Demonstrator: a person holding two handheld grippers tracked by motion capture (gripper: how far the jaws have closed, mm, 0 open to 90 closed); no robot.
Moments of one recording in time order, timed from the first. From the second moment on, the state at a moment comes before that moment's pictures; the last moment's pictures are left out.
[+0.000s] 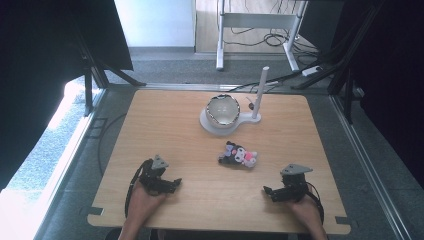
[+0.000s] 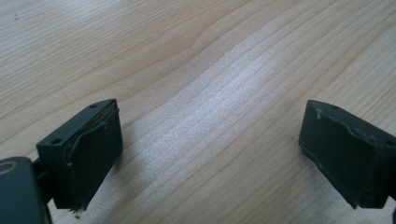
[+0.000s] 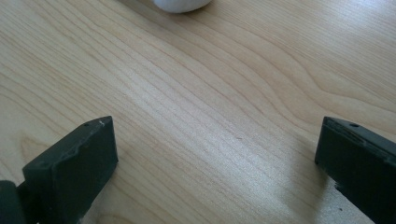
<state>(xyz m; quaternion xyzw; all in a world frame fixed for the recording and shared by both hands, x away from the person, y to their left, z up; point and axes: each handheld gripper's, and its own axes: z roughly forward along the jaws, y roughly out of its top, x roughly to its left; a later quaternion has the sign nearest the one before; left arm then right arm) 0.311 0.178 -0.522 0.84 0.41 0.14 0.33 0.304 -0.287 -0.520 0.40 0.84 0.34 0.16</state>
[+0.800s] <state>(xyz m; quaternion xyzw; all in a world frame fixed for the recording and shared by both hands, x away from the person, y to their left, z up) 0.311 0.178 -0.522 0.84 0.41 0.14 0.33 0.305 -0.287 -0.520 0.40 0.84 0.34 0.16</state>
